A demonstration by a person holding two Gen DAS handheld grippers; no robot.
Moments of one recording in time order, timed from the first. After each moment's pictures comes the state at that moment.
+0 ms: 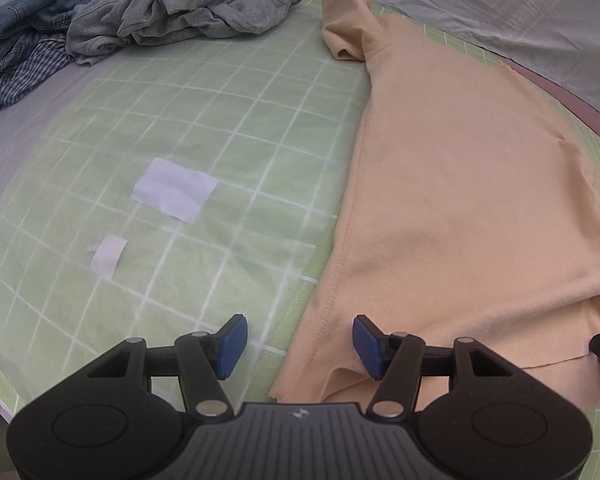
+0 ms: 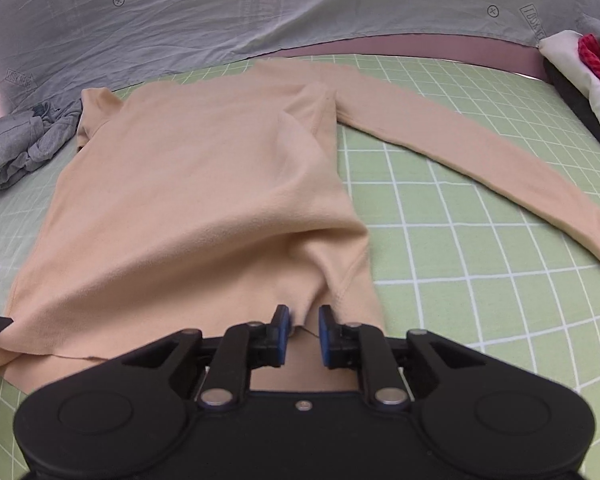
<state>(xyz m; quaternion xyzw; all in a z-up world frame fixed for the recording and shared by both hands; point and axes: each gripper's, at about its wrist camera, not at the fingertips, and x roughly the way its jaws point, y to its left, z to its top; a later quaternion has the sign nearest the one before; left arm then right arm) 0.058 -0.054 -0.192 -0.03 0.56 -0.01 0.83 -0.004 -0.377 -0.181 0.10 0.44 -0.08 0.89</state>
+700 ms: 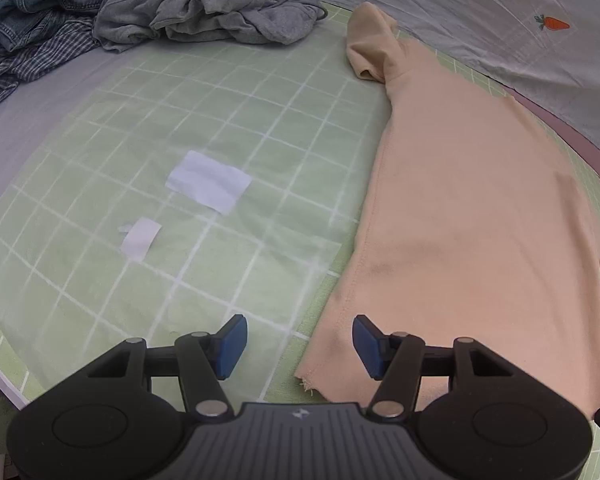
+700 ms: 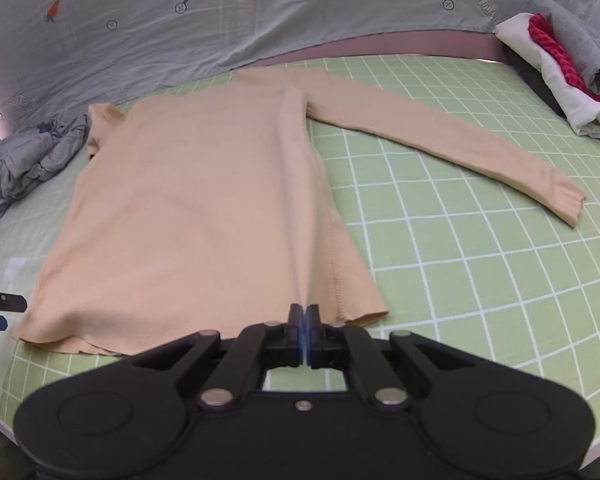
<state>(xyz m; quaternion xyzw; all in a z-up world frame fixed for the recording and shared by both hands) 0.043 -0.028 -0.180 -0.08 0.55 -0.02 0.83 -0.075 -0.369 -0.149 0.13 0.43 -0.10 0.89</state>
